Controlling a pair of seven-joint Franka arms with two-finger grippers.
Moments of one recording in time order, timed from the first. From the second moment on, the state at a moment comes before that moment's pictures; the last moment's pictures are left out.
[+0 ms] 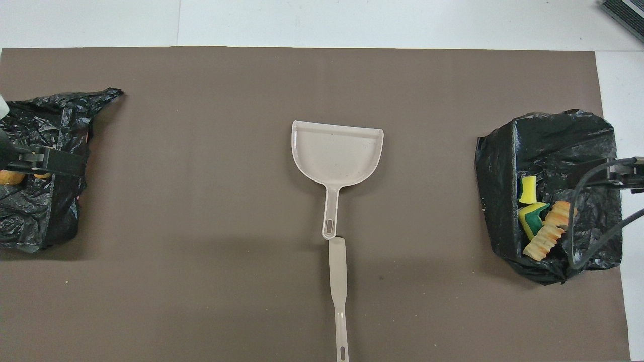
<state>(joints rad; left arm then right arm) -0.16 -0.02 0.09 -1.54 -0.01 1.48 0.06 0.02 -0.09 -0.03 -1.62 -0.04 1.54 0.09</state>
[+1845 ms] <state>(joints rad) 0.01 -0.01 -0.08 -1.51 -0.01 1.46 0.06 0.03 -0.09 -0.03 -1.62 -0.03 1.50 0.07</state>
